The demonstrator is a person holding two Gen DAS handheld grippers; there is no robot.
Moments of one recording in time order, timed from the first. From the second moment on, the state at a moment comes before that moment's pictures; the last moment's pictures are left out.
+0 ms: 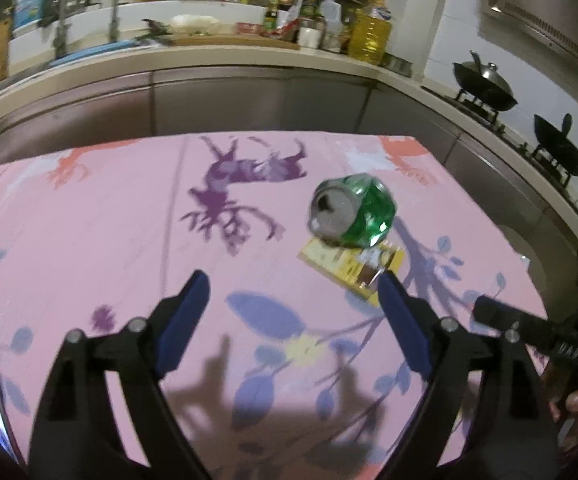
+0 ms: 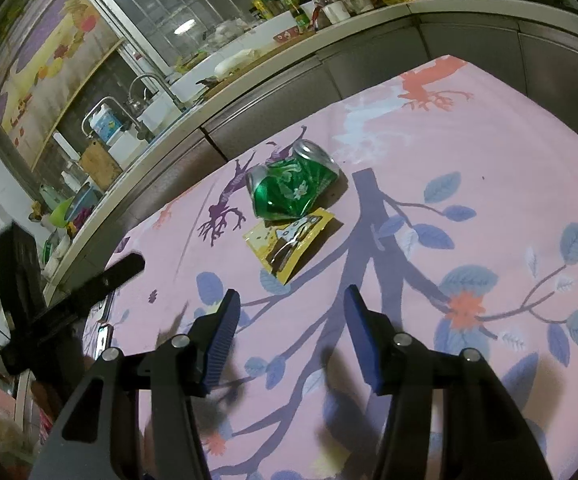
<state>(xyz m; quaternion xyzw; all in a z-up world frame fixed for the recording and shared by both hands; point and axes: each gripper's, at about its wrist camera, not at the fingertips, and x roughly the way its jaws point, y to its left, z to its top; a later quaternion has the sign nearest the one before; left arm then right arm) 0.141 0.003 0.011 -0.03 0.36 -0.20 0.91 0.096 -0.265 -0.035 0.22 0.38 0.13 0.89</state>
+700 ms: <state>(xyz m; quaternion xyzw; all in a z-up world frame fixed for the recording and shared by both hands) 0.248 -0.005 -0.015 -0.08 0.42 -0.22 0.88 0.238 -0.286 -0.074 0.32 0.41 0.17 0.84</state>
